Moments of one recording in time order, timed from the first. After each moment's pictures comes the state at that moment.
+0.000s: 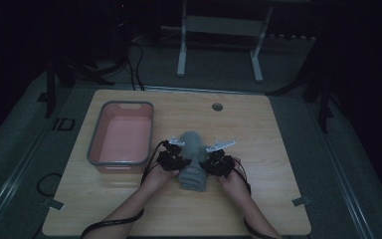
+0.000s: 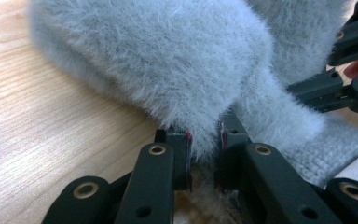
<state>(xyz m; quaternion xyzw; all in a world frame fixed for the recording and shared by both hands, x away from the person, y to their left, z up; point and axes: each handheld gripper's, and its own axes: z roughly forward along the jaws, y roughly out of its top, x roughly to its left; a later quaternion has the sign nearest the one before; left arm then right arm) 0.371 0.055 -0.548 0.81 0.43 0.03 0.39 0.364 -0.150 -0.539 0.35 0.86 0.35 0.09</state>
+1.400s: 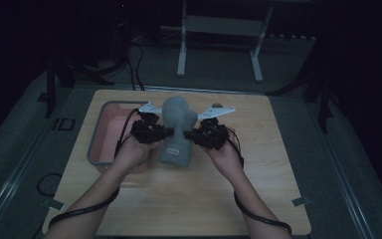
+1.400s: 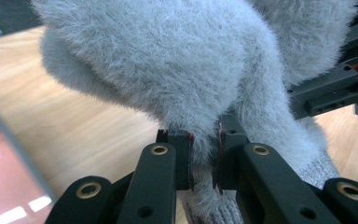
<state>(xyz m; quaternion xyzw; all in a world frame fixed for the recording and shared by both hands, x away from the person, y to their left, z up) 0.372 0.127 -0.410 0.79 0.40 0.10 0.45 0.372 -0.100 -0.403 0.30 0.84 0.44 0.10</state>
